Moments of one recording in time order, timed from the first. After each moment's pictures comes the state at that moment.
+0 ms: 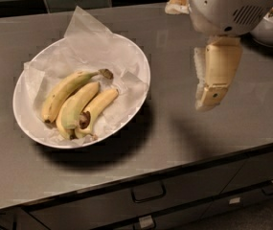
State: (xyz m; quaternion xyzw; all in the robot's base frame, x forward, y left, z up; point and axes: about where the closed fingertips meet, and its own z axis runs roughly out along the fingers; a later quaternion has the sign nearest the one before) arm 0.430 -0.090 1.029 -0.75 0.63 -0.05 0.19
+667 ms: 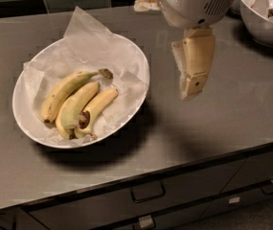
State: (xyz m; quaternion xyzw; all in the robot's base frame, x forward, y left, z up) arm 0.446 -0.051 1.029 -0.82 0.54 -0.05 0.19
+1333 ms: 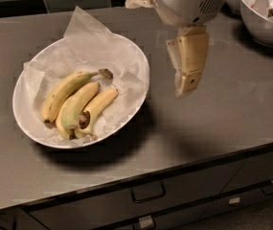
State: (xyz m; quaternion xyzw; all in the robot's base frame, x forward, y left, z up) arm 0.451 -0.040 1.032 -0.83 0.51 -0.05 0.21
